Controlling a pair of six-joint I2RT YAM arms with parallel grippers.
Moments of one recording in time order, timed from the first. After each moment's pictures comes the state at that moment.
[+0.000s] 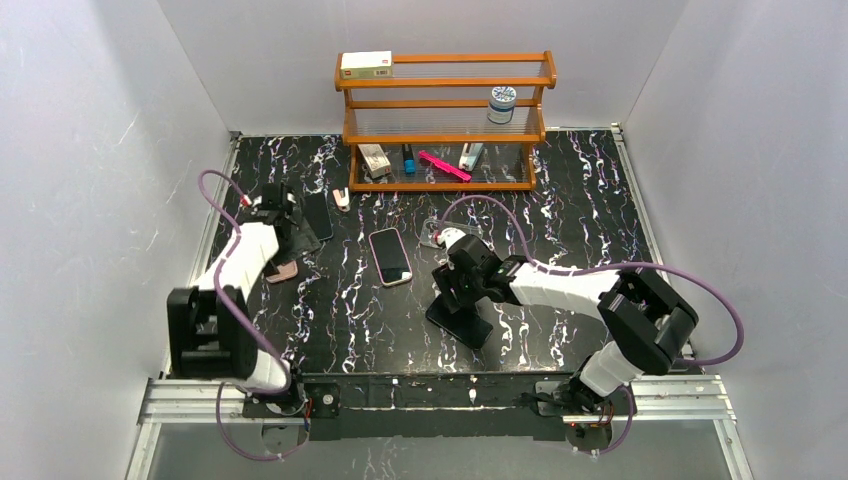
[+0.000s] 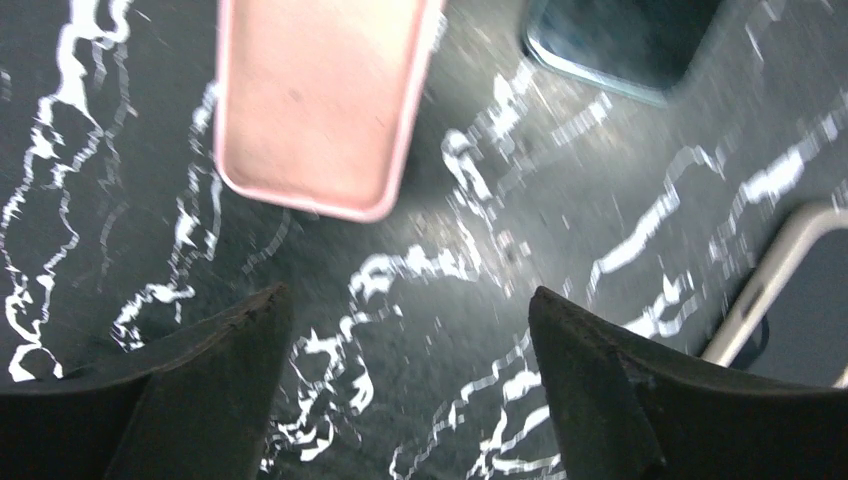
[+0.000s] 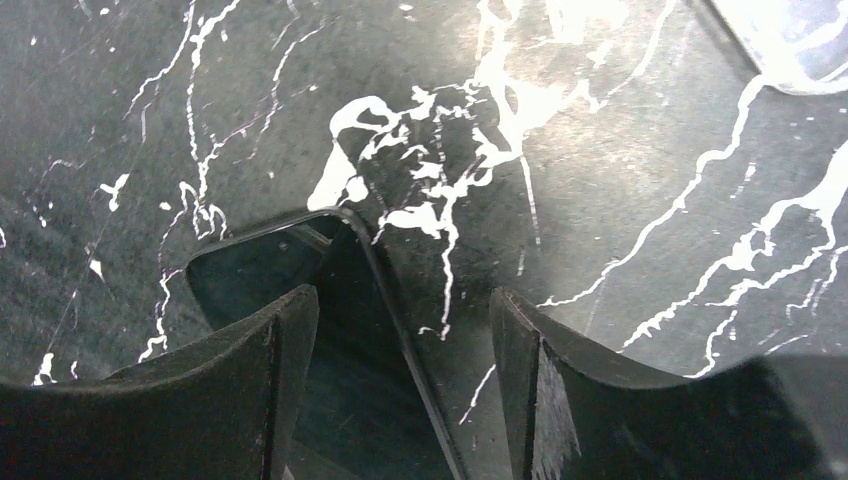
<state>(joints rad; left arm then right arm) -0.05 1.38 0.94 -0.71 -0.24 -0.52 0.90 1.54 0.80 -0.22 0.05 0.26</state>
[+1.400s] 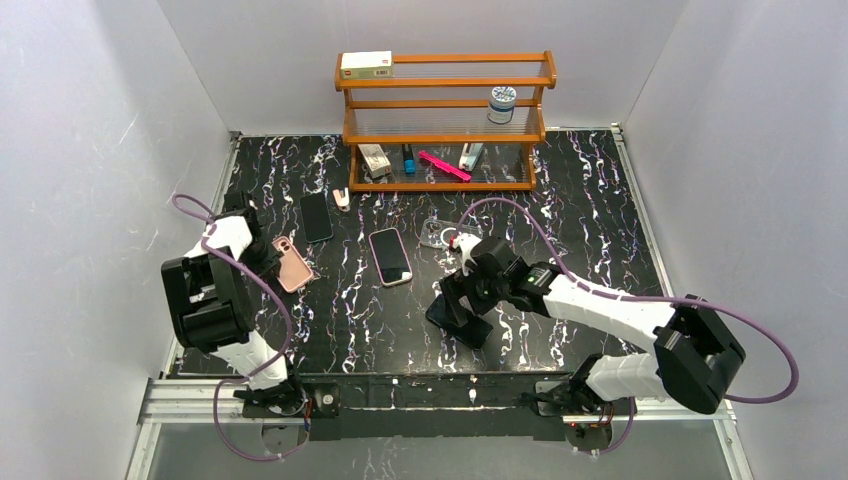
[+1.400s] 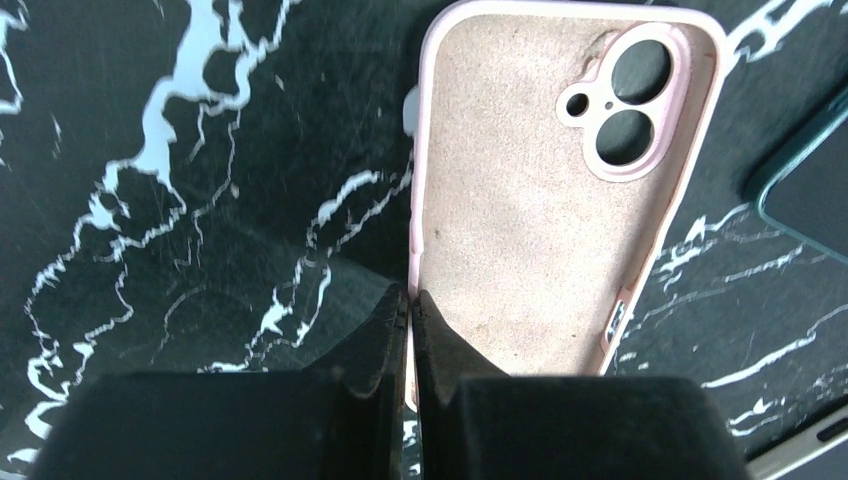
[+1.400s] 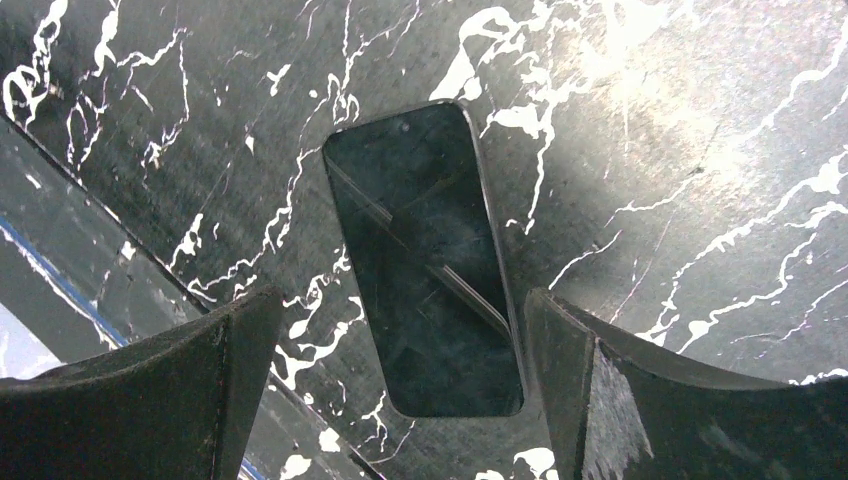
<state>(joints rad) 0.27 1.66 1.02 -0.68 -0.09 -0.43 0.87 1.29 0.73 -0.32 -0.15 0.29</state>
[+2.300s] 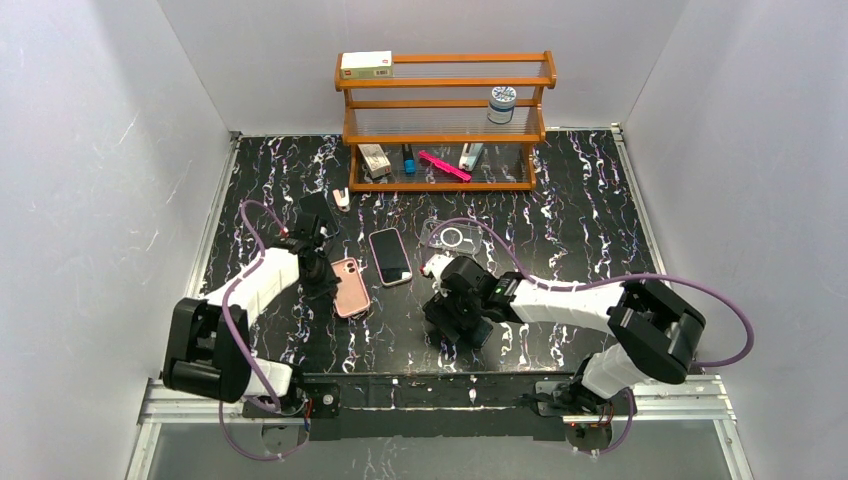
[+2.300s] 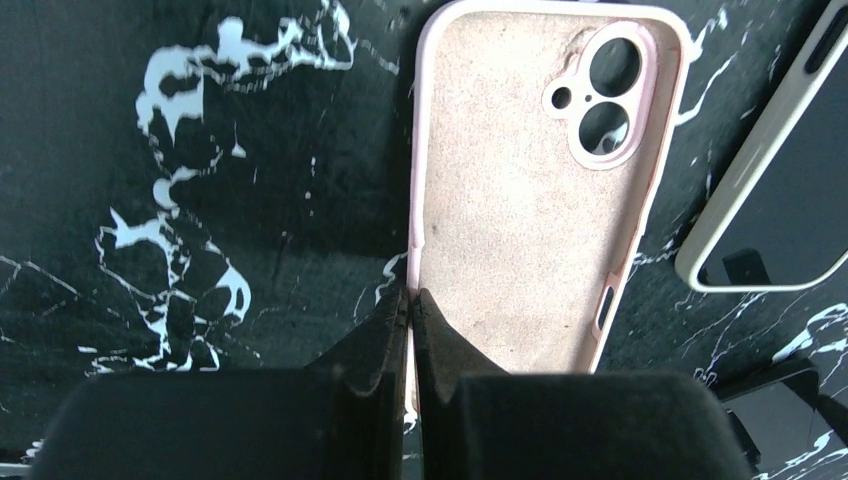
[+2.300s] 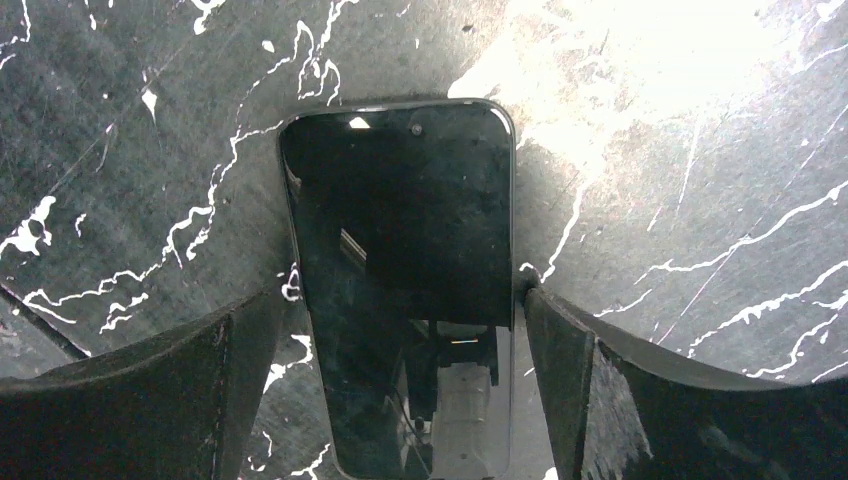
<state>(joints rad) -0.21 1.38 0.78 -0.69 -0.04 -0.65 1.02 1.47 0.73 -0.26 0.01 0.12</state>
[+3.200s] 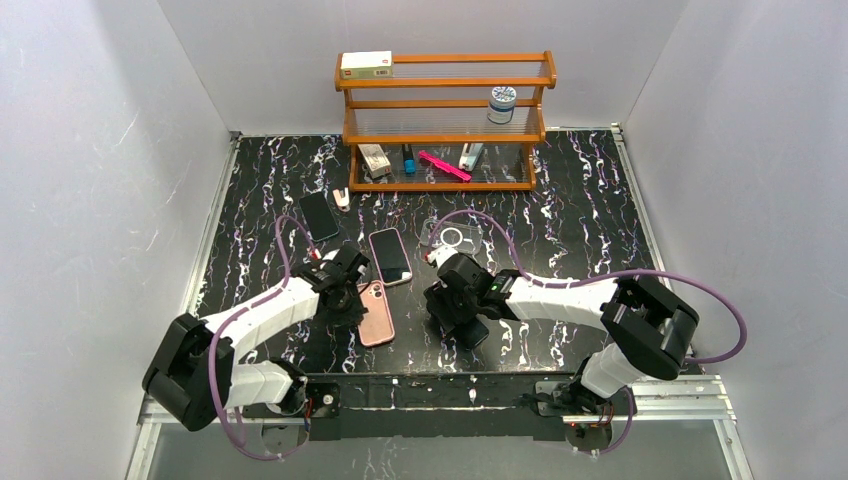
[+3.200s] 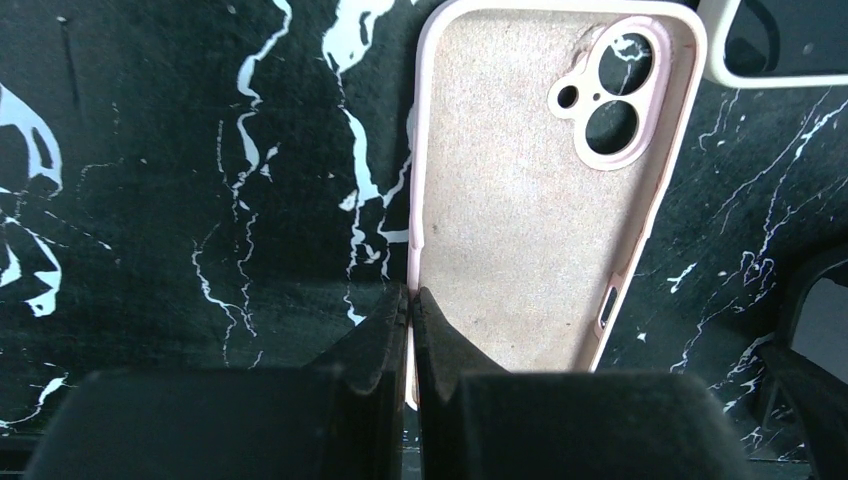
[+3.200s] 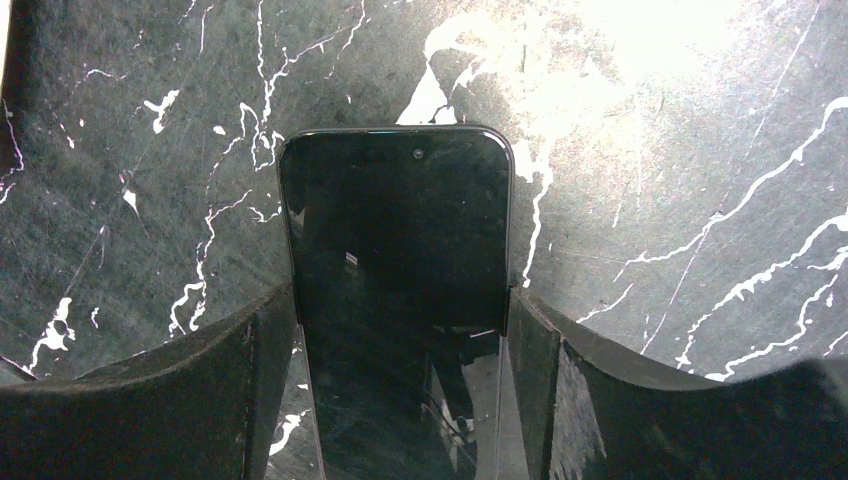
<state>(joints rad) -0.60 1.23 0.64 -0.70 -0.13 -0.90 1.02 1.52 0.77 -0.25 0.10 0.30</state>
